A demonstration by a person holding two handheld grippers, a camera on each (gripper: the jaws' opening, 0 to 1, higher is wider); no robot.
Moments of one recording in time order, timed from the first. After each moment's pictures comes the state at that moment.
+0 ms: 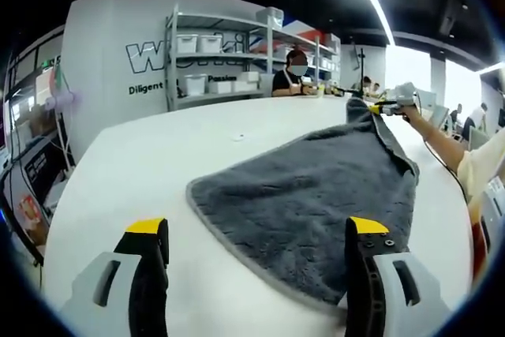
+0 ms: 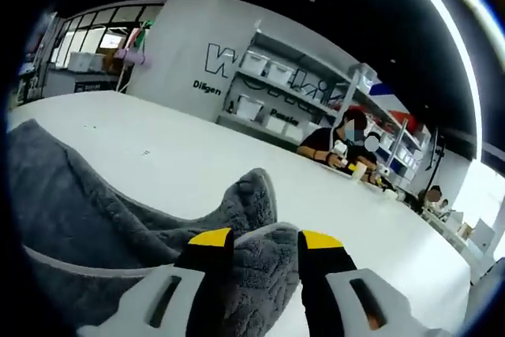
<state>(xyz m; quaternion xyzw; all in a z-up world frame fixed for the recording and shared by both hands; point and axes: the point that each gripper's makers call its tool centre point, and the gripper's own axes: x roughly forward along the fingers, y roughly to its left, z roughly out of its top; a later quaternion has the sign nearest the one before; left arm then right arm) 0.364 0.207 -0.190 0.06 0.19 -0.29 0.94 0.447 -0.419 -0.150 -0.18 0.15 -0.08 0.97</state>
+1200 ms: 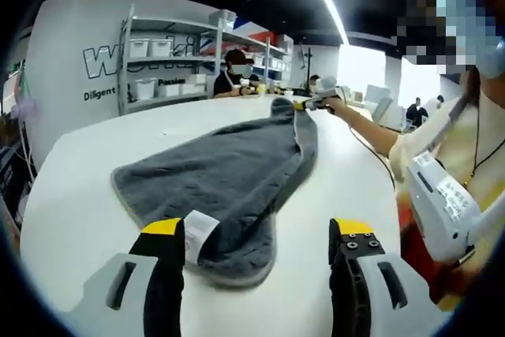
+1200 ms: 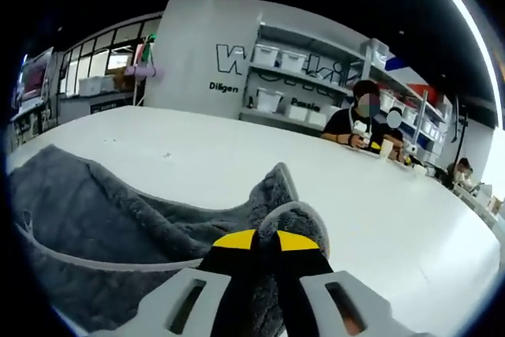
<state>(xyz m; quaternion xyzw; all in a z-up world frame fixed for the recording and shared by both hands) 0.208 0.138 -0.184 0.05 0.18 -0.43 0.89 0.440 -0.408 -0.168 -0.10 0.17 0.00 0.98</state>
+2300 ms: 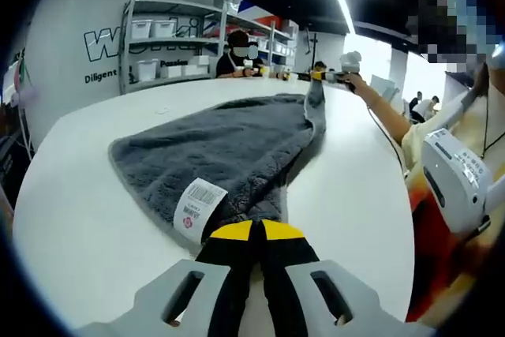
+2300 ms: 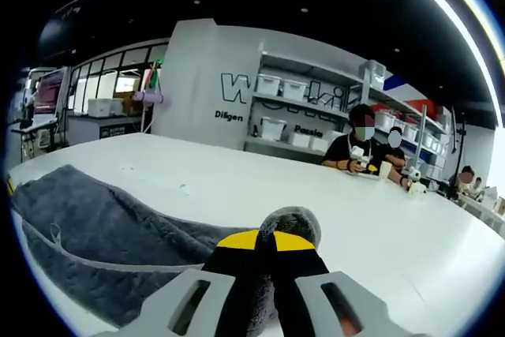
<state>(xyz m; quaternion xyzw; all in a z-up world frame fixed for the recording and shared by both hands) 0.224 0.153 -0.207 0.05 0.22 -0.41 0.89 0.393 -0.406 -0.120 -0.09 0.10 0.02 0.99</state>
